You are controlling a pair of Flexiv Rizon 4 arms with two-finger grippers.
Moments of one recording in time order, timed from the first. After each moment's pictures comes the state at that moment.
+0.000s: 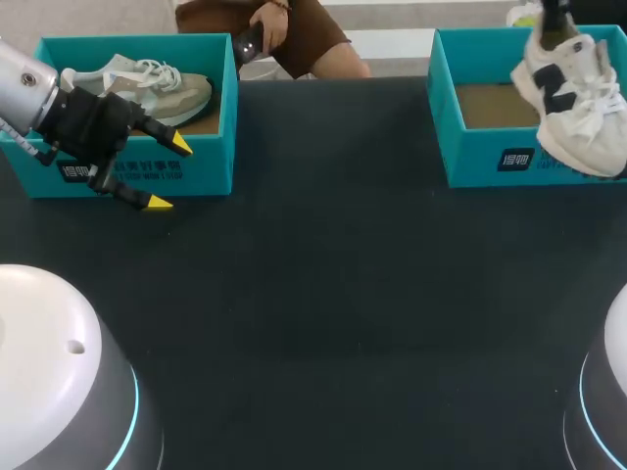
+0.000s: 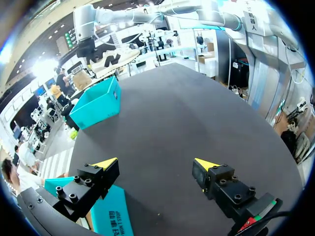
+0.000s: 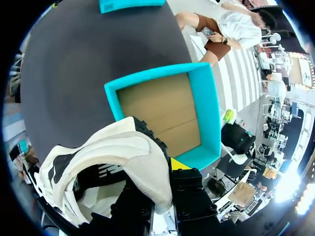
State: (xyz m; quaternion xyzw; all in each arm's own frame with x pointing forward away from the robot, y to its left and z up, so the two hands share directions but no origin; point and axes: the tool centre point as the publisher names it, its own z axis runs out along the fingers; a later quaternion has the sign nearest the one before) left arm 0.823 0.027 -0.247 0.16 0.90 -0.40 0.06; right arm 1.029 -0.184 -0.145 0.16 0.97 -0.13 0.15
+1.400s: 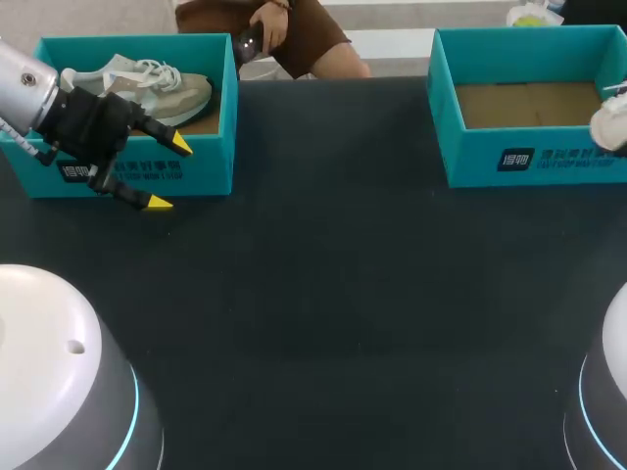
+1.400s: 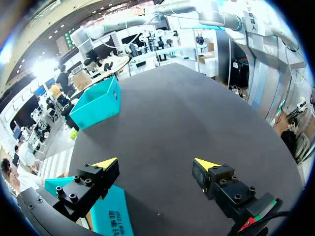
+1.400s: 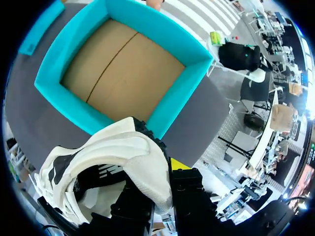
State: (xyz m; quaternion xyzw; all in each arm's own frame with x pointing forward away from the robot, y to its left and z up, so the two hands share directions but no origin) left arm 0.823 0.027 -0.247 0.16 0.90 -0.40 0.06; right arm 1.033 -0.378 -0.186 0.48 0.85 -0.18 0.07
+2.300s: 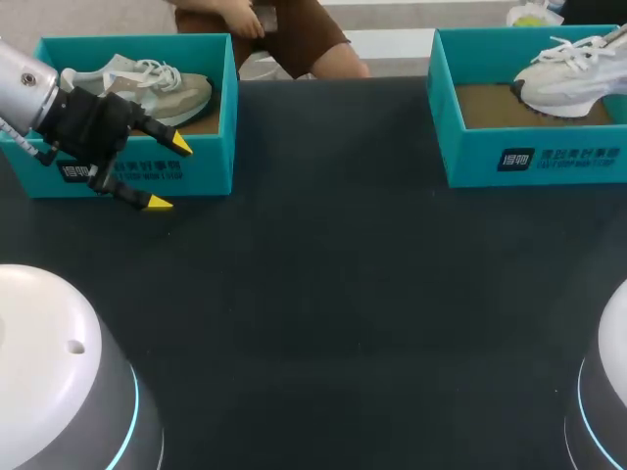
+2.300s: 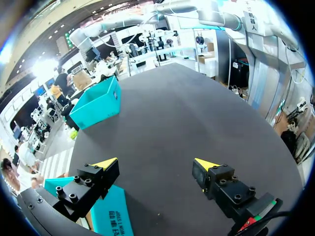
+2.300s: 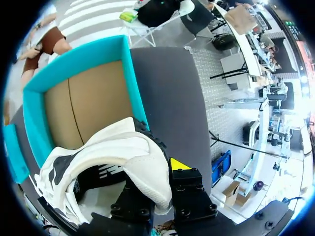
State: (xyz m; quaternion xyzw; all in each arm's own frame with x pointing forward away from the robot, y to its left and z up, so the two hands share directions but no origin) left arm 0.823 0.026 -0.247 0.16 0.90 -0.40 0.06; right arm 1.010 -0.378 -0.174 0.79 0.59 -0.18 0.08
